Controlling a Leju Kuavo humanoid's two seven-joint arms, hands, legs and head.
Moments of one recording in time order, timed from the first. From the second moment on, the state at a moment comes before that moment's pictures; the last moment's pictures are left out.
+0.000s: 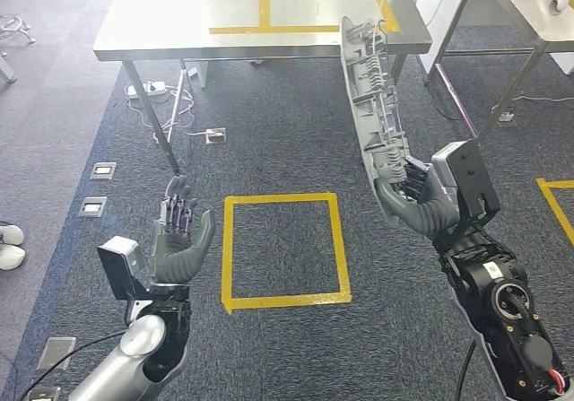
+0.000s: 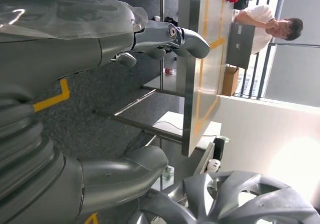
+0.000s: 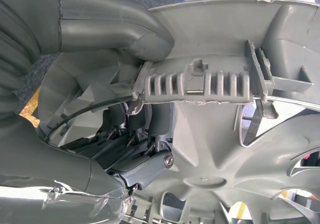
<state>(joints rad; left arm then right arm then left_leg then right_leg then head) -0.25 0.09 -0.32 -1.11 0.28 0.40 -0.55 -0.30 -0.25 0.40 -1.66 -0.13 0.02 -0.06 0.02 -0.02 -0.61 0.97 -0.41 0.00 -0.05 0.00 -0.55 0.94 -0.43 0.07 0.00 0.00</state>
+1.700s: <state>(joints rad) -0.26 0.09 -0.32 -1.10 0.27 0.40 -0.56 -0.31 -0.25 0.40 -1.65 -0.14 0.02 -0.07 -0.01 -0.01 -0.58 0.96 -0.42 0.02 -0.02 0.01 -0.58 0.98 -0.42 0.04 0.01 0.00</state>
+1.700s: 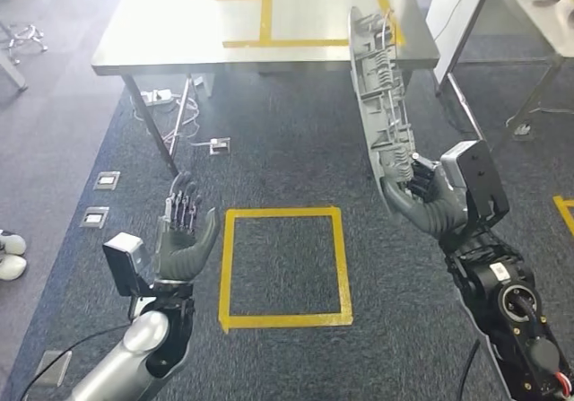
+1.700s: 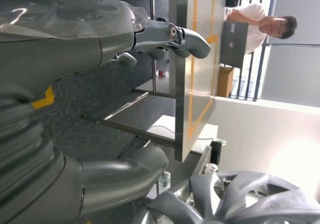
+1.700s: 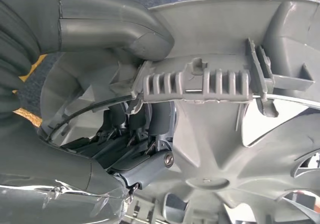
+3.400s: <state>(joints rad) -0.28 0.08 -0.32 -1.10 0.27 0.37 -0.57 -0.30 -0.25 0.40 -1.66 -0.14 0.01 -0.07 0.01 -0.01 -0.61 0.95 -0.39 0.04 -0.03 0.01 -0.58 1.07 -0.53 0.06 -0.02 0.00</state>
